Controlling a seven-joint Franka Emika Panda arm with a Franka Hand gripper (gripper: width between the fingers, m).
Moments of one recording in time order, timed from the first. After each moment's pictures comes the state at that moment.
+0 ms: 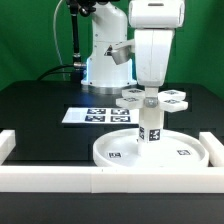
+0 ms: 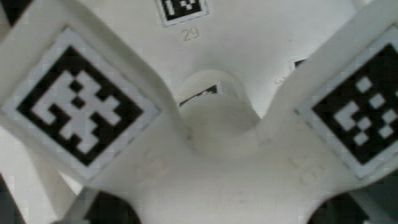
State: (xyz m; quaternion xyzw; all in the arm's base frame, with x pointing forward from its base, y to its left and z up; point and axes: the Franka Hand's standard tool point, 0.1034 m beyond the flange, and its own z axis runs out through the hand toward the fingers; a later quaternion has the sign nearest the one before) arm 0.560 0.038 0.097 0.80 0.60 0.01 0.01
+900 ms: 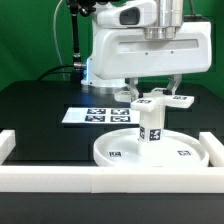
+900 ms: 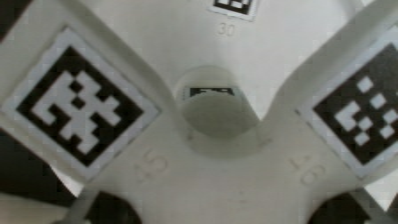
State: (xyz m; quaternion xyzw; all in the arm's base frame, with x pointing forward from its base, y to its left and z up) arm 0.558 0.040 0.097 1.00 0.09 0.02 -0.01
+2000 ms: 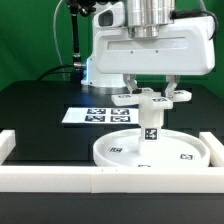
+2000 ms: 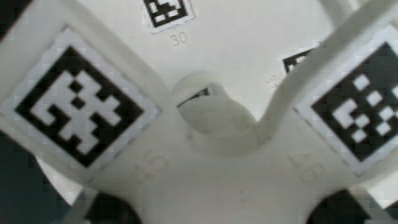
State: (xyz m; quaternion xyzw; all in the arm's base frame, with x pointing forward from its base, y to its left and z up) arm 0.559 0.036 0.099 0.93 -0.37 0.02 -0.05
